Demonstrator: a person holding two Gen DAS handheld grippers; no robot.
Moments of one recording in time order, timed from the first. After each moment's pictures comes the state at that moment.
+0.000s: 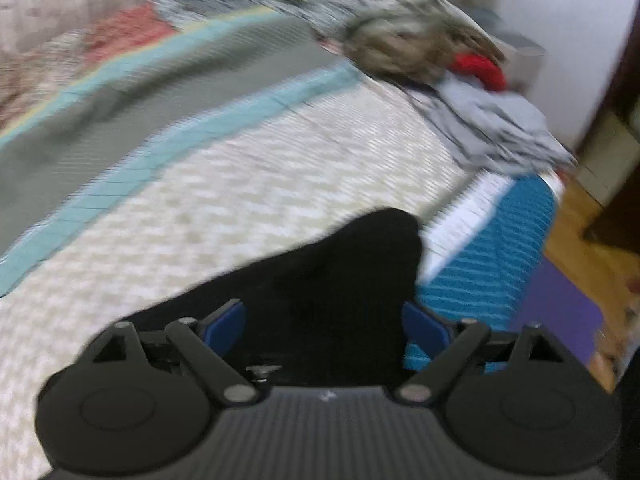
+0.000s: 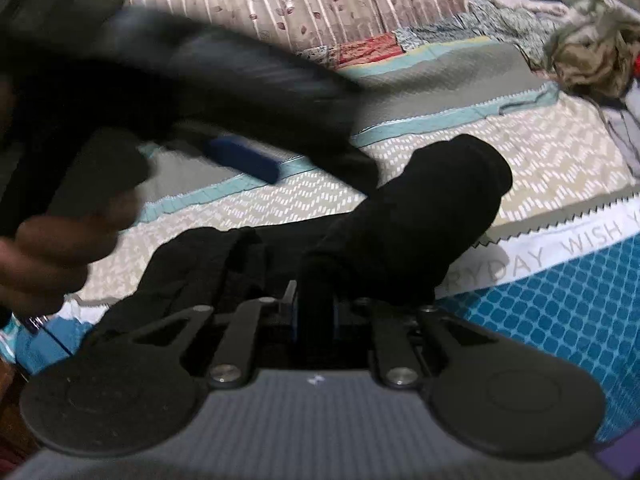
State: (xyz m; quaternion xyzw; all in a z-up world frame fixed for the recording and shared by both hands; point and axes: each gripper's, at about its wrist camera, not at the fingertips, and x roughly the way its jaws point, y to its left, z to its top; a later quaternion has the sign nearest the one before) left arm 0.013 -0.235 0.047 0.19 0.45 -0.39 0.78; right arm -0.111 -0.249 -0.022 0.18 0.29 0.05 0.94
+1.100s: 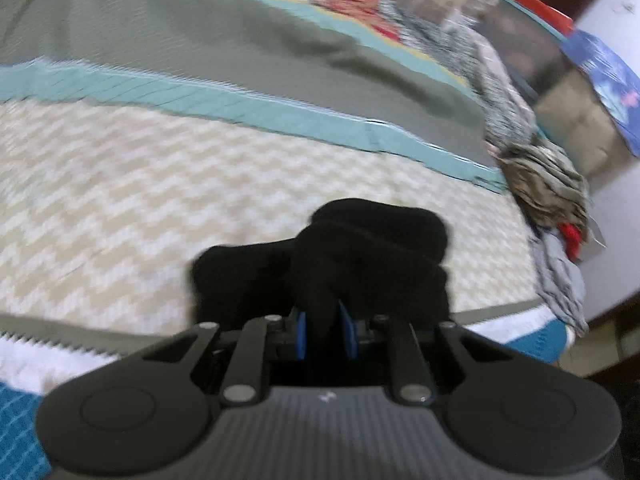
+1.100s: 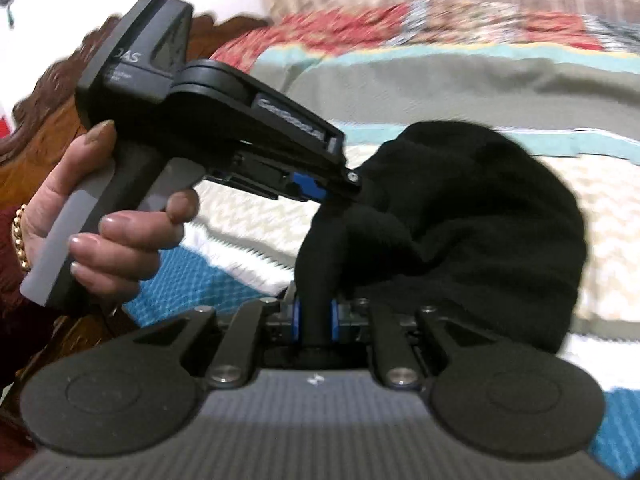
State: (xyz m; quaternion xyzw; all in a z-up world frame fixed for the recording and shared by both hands) left arm 0.094 0.049 0.027 -0.12 0.50 -0.24 0.82; right arm -0.032 -0.105 0.021 0.10 0.36 0.28 0.89
